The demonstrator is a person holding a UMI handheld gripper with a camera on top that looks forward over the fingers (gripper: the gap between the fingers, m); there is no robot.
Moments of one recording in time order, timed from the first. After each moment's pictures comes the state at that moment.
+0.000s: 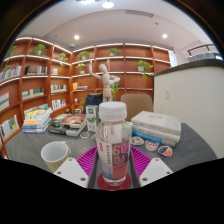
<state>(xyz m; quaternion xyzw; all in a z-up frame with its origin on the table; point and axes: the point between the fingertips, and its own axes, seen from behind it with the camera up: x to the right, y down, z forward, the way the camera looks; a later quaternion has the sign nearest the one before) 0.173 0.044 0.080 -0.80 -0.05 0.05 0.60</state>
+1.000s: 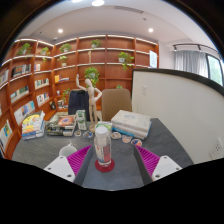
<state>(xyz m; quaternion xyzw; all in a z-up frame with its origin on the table) 0.215 -0.072 0.187 -0.85 0.03 -0.02 0.53</state>
